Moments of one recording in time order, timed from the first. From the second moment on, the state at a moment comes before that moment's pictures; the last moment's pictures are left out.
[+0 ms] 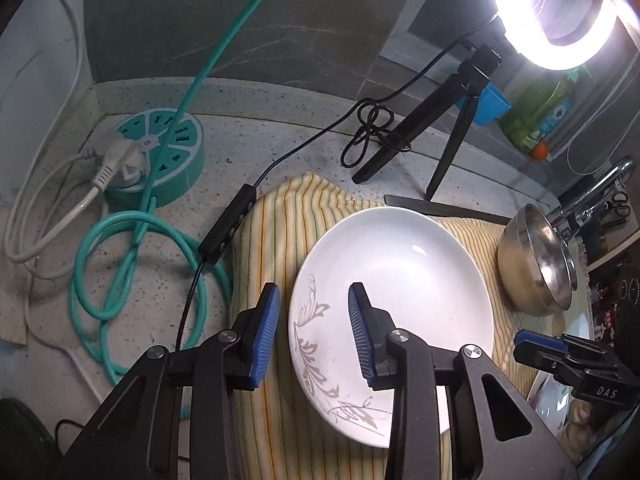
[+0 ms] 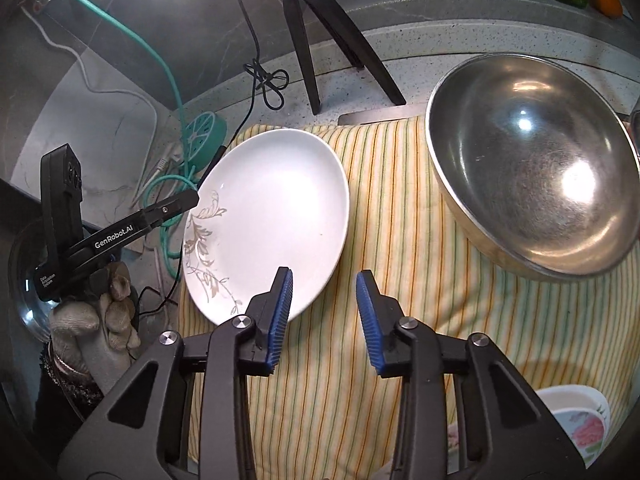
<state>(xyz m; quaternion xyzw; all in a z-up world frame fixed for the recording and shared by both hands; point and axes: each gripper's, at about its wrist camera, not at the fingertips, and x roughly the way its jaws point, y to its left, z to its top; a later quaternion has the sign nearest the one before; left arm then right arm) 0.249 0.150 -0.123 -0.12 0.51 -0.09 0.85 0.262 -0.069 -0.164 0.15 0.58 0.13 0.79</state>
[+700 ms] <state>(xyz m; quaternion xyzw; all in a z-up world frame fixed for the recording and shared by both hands) 0.267 0.151 -0.143 -0.13 0.53 -0.11 0.83 0.286 -0.064 -0.195 0.15 0.60 0.13 0.77</state>
